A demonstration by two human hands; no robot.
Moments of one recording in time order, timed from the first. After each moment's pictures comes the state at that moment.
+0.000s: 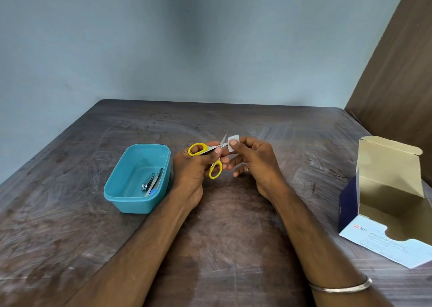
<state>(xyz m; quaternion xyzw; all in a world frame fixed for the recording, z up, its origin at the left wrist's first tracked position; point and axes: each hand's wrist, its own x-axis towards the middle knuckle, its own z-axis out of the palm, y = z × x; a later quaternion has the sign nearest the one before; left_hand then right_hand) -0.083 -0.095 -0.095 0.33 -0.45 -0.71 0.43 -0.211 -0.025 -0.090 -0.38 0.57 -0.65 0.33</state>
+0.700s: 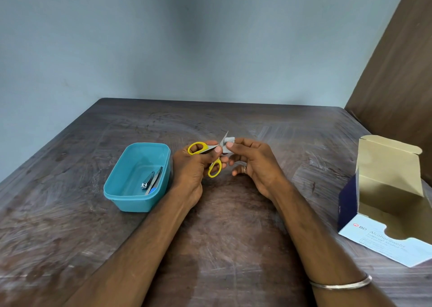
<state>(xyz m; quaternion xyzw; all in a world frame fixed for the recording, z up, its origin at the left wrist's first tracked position) -0.082 -0.094 -0.093 0.34 -0.45 -0.71 0.43 -0.217 -0.028 -0.093 -0.35 0.53 -0.65 0.41</state>
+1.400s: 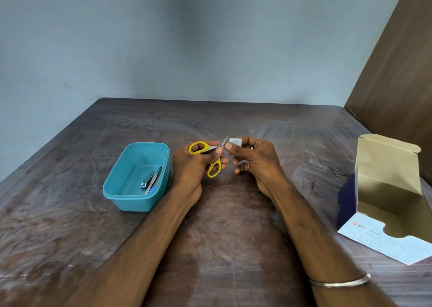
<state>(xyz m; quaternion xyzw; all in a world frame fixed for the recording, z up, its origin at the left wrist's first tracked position) -0.082 -0.092 -0.093 0.35 -0.48 -0.69 0.42 -0.219 -0.027 -0.095 -0.34 0.56 -0.67 0.35</state>
